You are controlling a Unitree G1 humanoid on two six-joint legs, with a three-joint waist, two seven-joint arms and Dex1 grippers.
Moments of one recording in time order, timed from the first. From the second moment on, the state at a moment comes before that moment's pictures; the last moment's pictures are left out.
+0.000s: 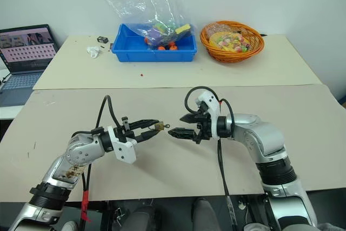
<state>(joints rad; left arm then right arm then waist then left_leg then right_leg) -0.26 0.57 -0.15 -0.04 0.31 -0.63 -0.67 -0.57 -0.51 0.13 -0.17 0.59 0.94 0.86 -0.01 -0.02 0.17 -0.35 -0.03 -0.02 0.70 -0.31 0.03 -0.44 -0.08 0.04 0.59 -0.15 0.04</state>
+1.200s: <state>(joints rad) -0.26 0.61 -0.15 -0.06 0.31 -0.59 -0.65 -0.58 -0.43 0.10 -0.21 0.66 1.10 0.76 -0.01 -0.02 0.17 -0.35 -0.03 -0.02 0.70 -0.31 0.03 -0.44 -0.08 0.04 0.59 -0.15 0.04</state>
